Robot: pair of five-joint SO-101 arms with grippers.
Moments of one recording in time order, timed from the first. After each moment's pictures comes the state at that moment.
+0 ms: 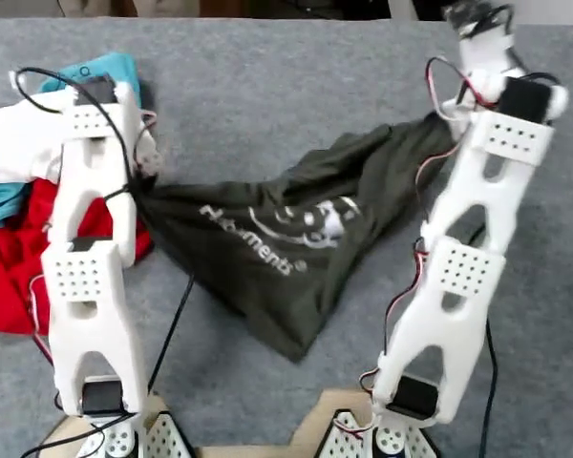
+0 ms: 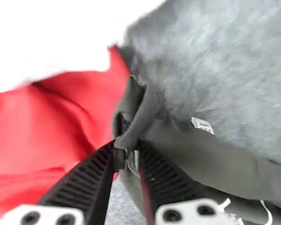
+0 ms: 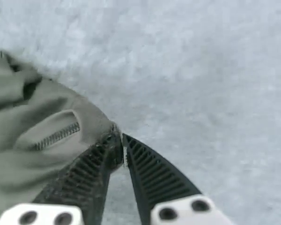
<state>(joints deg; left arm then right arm) -8.5 43.6 -48.8 99.7 14.5 15.5 54.0 -92.7 101.2 26.2</state>
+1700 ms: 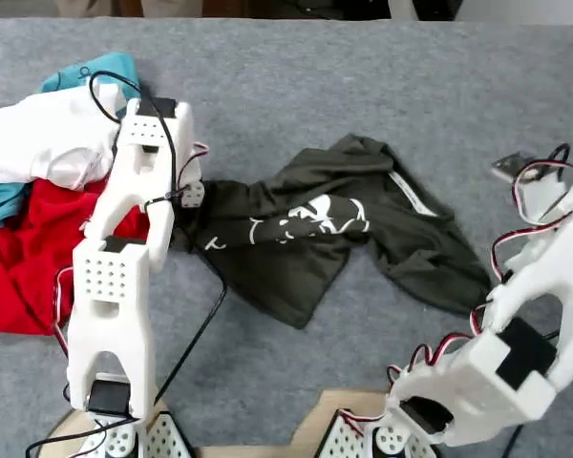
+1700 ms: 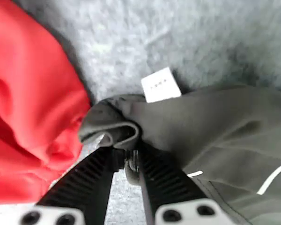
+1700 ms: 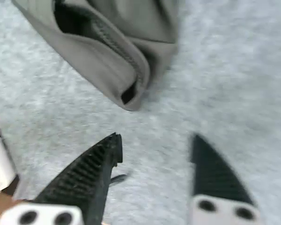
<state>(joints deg) 2.5 45.1 -36.4 100.1 8.5 41.7 5.7 0.6 92.7 61.4</state>
